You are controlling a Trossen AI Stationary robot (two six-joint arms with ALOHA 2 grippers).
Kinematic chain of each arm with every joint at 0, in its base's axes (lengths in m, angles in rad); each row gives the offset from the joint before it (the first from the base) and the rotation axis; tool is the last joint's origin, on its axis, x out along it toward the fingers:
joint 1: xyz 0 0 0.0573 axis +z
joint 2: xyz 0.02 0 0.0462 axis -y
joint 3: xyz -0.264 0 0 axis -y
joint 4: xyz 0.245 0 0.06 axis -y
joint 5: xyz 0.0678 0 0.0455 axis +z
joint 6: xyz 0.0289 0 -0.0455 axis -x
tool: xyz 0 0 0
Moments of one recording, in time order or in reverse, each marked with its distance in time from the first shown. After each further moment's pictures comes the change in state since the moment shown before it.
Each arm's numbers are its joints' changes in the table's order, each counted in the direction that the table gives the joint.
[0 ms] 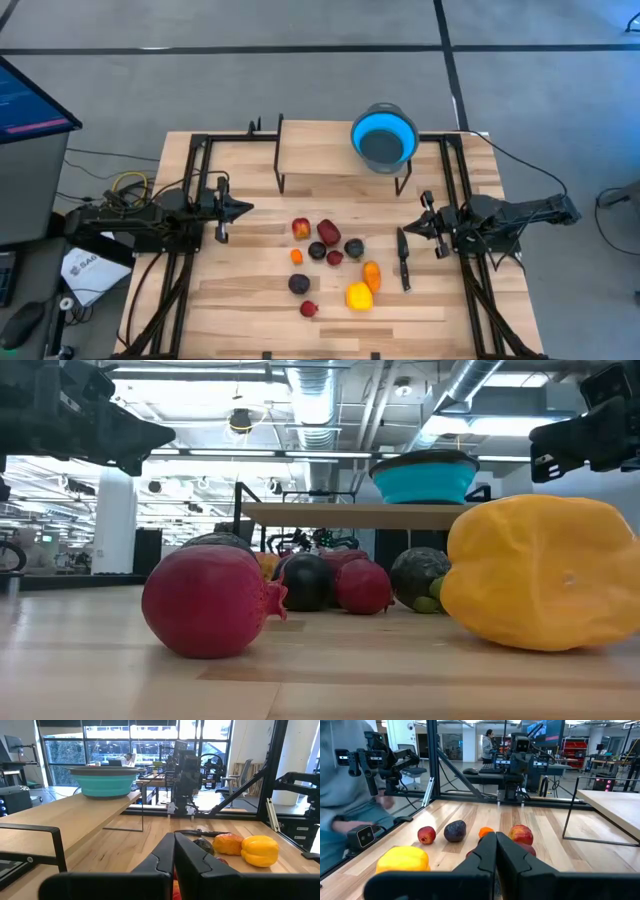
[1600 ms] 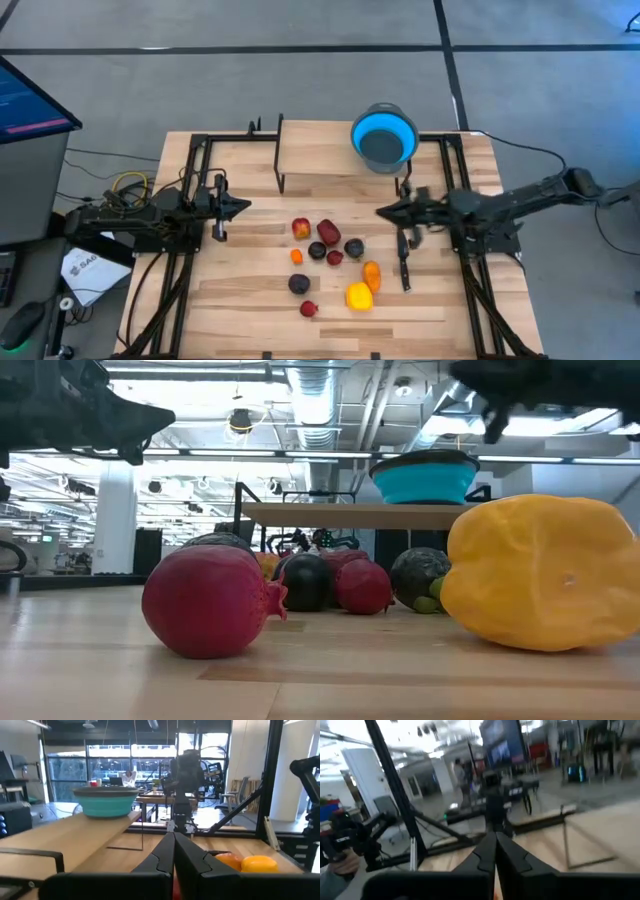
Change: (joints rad) left arm 0.000 0.000 0.000 0.096 0.000 0.004; right arm 0.013 -0.849 0.334 0.573 -0.182 -0.326
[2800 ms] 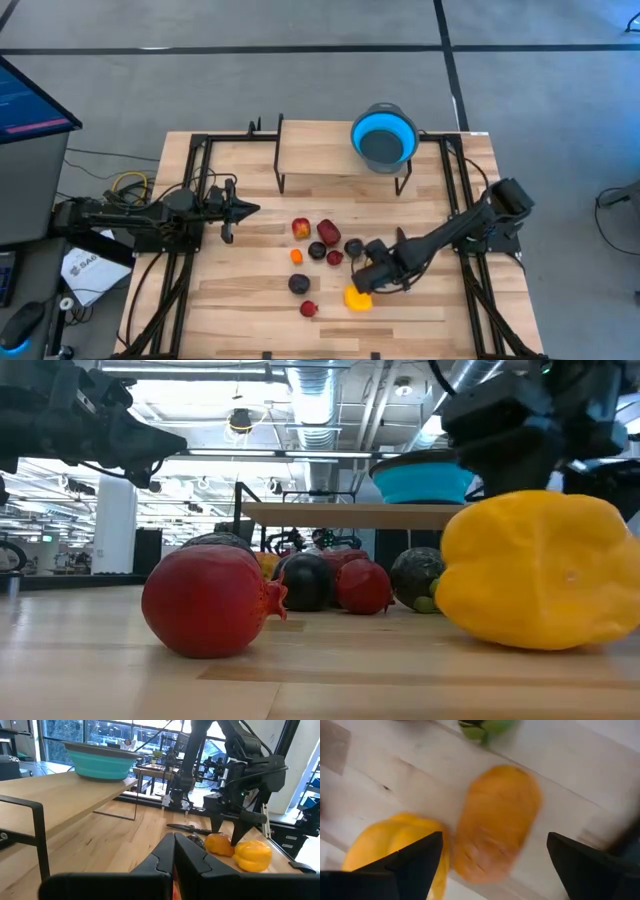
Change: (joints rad) left arm 0.000 -0.236 0.000 0.092 -0.003 0.139; right arm 0.307 -0.884 0.767 -1.287 0.076 -1.273
